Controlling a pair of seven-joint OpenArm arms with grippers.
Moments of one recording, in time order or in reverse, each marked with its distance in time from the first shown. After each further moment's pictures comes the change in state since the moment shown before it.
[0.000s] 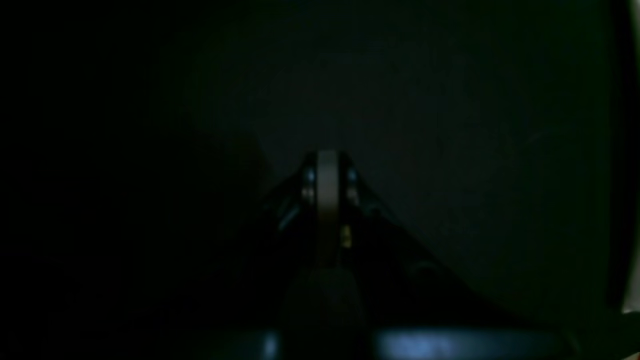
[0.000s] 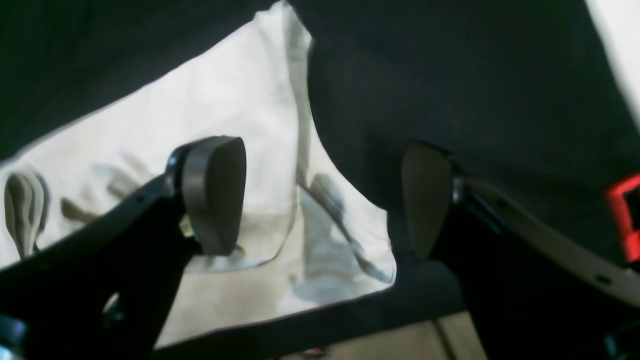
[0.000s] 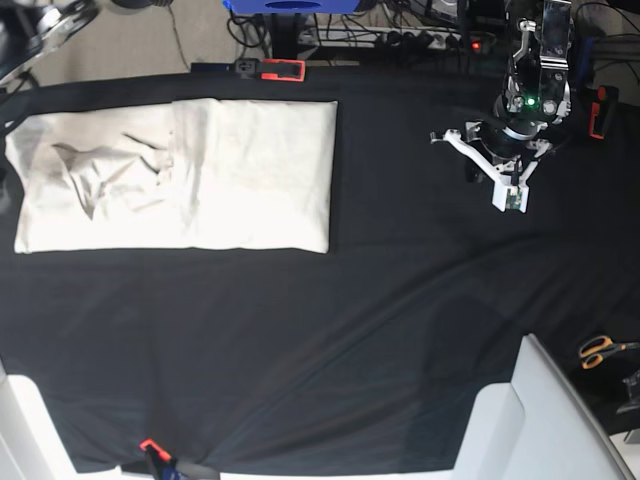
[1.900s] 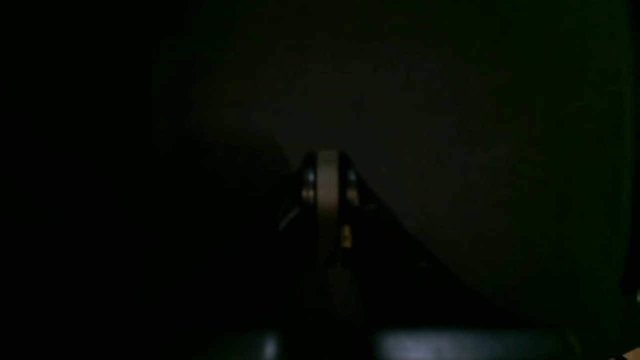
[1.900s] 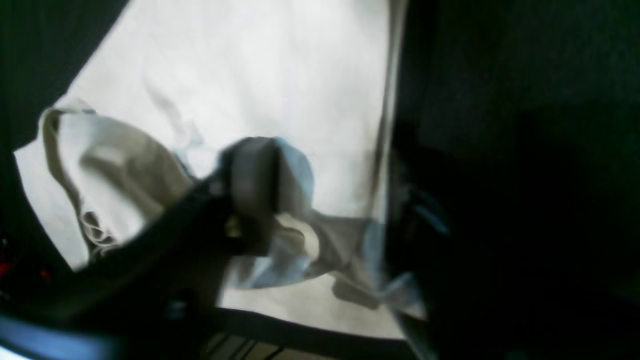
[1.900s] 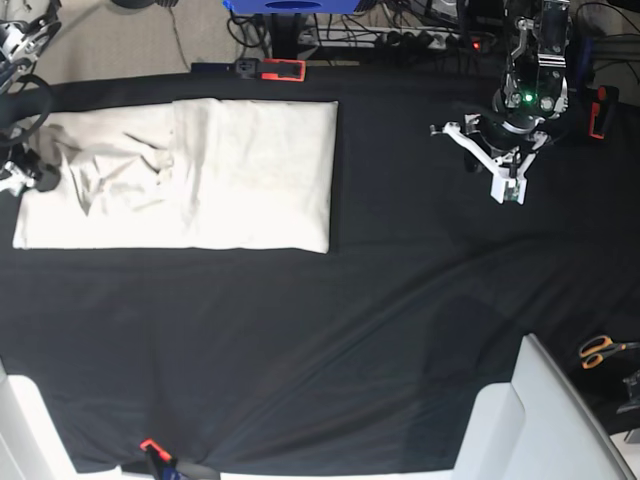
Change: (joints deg) left arm 0.5 0.1 -0.2 -2.6 0.0 -0.1 -0.2; right arm 2.1 6.3 -9.4 -28.2 10.0 0.1 -2.6
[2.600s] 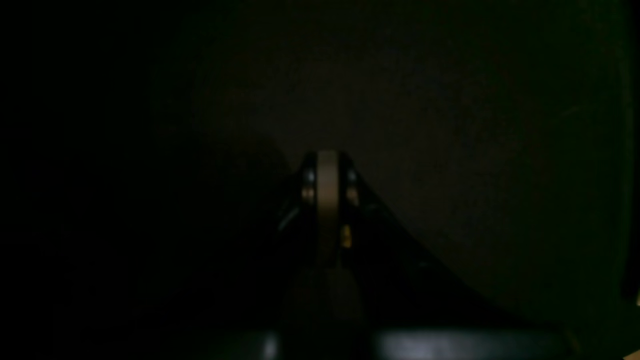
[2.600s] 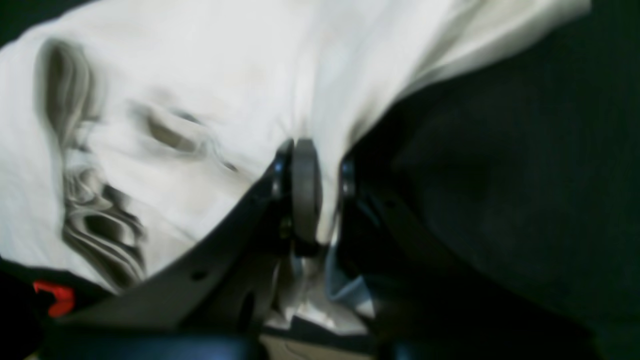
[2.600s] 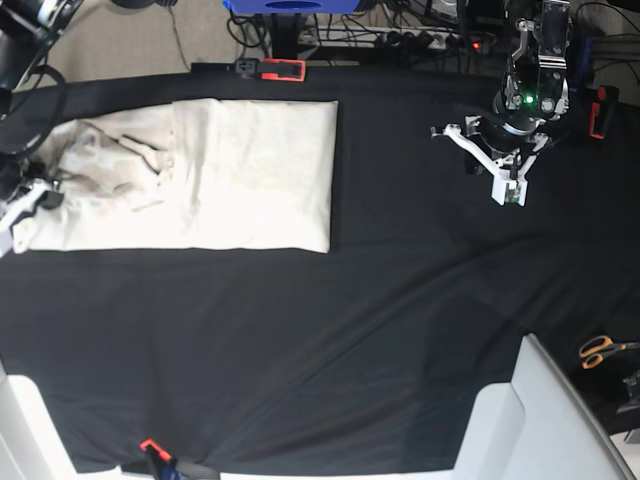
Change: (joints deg) left arm -0.3 0.0 -0.1 0.0 0.0 0.0 0.0; right arm -6.1 -5.8 -13.3 28.1 -1.2 -0.2 -1.5
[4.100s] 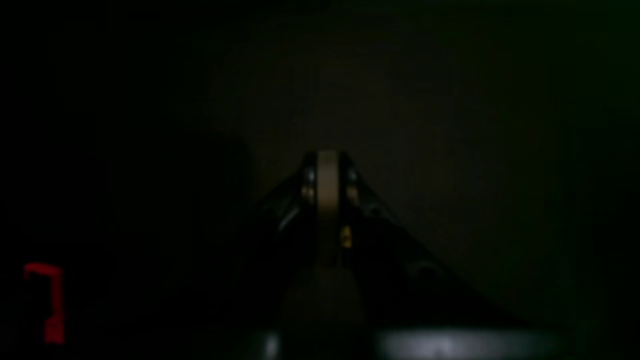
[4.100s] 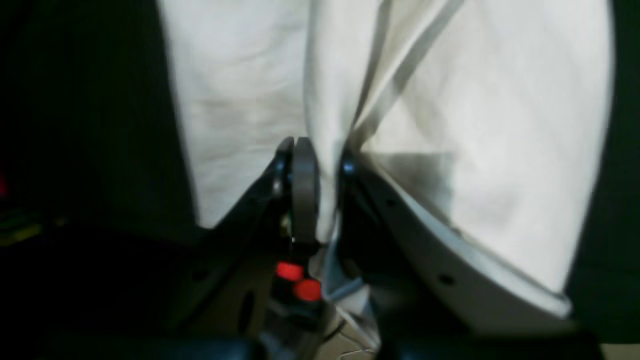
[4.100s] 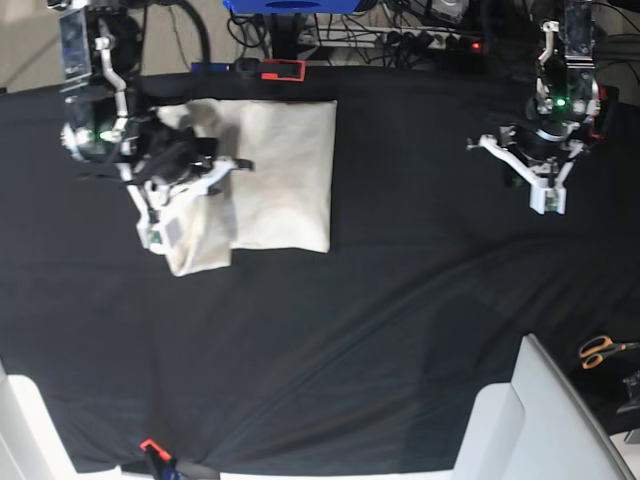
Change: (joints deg) left arm 1.5 -2.2 -7.3 3.5 0.3 -0.1 0.0; right arm -15.2 -8.1 -47.5 32.0 0.4 -48.6 3.4
